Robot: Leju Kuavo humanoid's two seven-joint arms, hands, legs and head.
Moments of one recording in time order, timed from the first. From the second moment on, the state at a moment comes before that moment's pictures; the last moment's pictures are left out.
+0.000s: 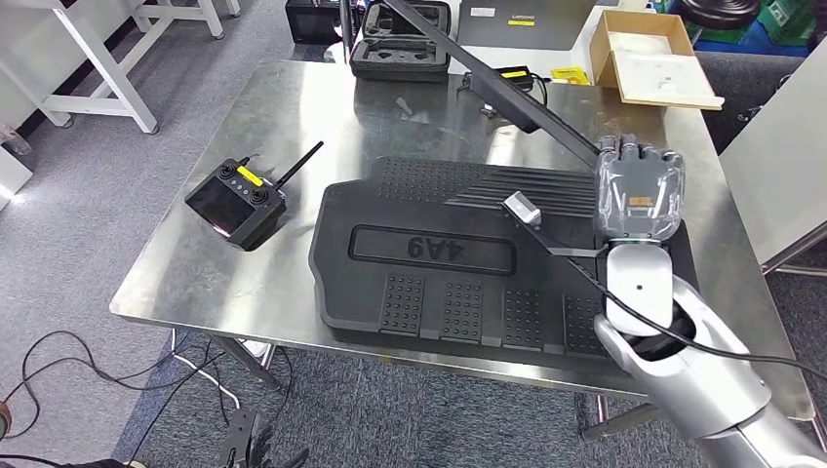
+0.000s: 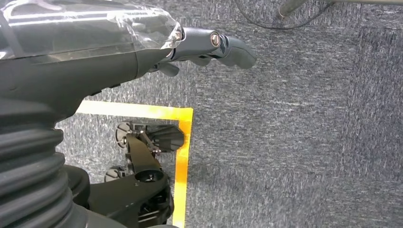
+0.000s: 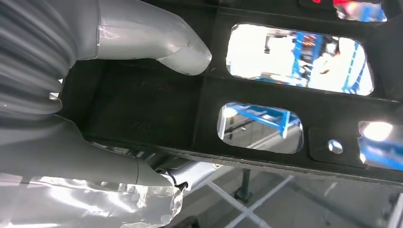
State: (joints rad) left arm -0.17 0.07 -0.87 -0.38 0.90 0.33 -0.46; right arm -0.72 -0.38 0.60 -1.55 1.56 -0.09 0.56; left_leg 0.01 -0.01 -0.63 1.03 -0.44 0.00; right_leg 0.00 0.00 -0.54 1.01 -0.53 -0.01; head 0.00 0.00
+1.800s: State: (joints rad) left arm -0.12 0.08 -0.88 -0.39 1.07 0.36 -0.54; right arm -0.42 -0.45 0.55 -1.52 1.57 -0.32 0.54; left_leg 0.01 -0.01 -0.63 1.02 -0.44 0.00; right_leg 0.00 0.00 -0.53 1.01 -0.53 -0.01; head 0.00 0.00
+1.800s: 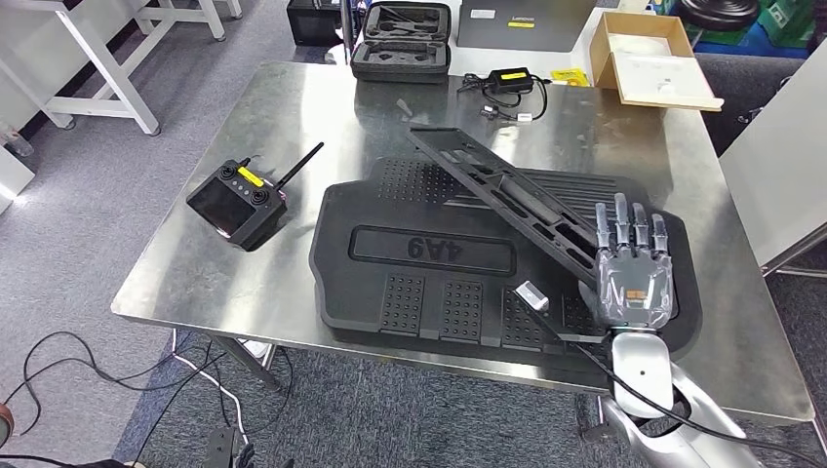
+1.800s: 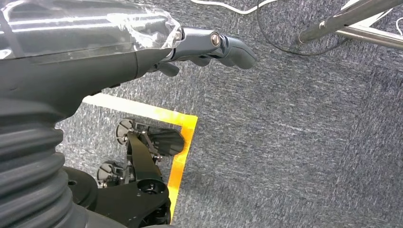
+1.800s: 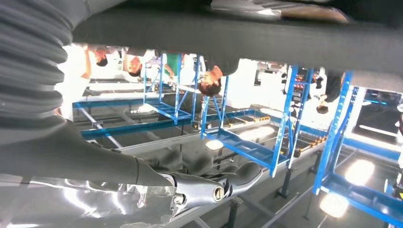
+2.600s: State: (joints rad) left arm -0.12 0.08 -0.90 -0.38 1.10 0.28 -0.57; right arm -0.45 -0.45 0.53 -1.80 0.84 0.04 0.26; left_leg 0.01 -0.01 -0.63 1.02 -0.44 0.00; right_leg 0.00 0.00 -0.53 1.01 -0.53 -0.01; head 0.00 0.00
